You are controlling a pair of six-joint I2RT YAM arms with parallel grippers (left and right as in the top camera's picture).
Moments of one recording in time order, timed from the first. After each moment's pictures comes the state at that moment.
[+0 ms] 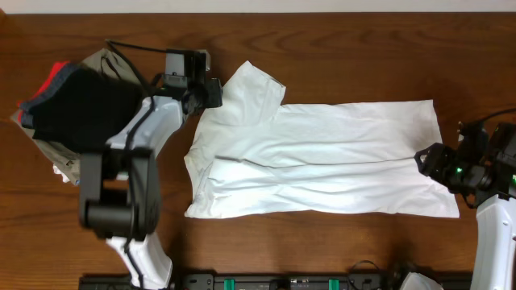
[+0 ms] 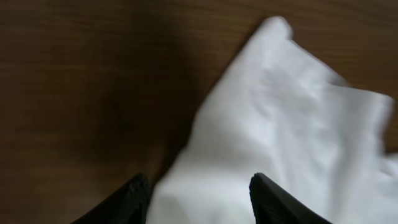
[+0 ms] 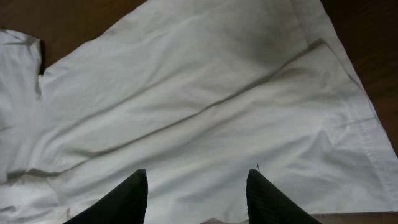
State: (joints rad) left arm -0.12 1.97 1.26 -0.24 0.20 -0.17; right arm -0.45 1.14 0.90 -0.90 -0.37 0.09
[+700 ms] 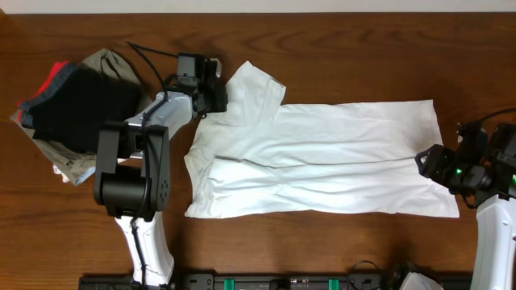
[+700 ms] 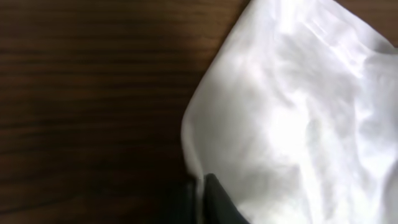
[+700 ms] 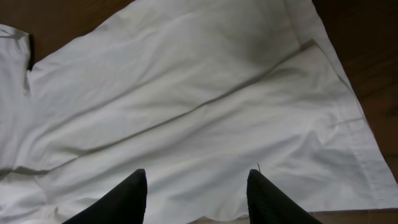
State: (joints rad) left arm -0.14 2.10 1.31 -0.25 0.25 -0.14; right arm -0.45 1.14 0.90 -0.91 -0.35 0.06
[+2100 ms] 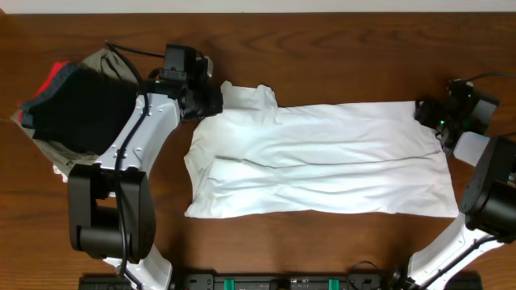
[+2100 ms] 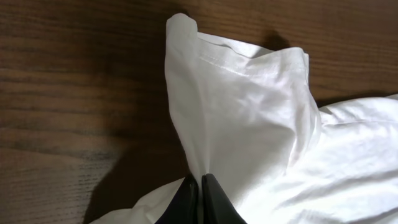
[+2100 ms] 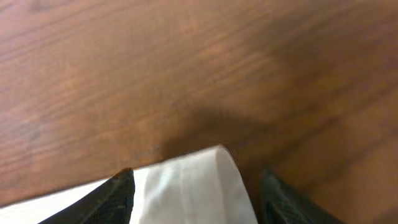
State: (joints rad) left arm -0.14 1.82 1.31 -0.60 0.28 -0.25; right arm -0.42 2.01 0.97 0.29 -0.34 0.09
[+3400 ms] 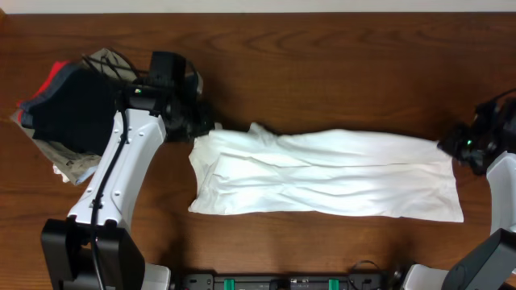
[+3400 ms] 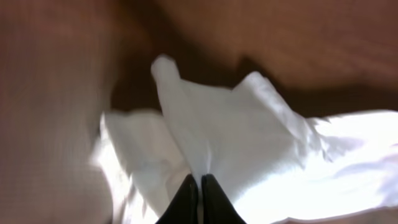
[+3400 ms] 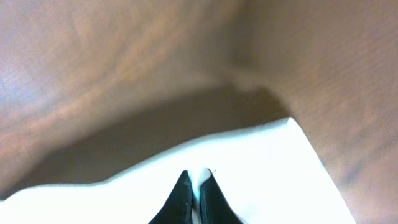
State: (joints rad) left arm -0.15 1.60 1.31 -1.00 0.30 -0.33; right arm -0.49 1.48 1.00 -0.69 -0.24 0.13
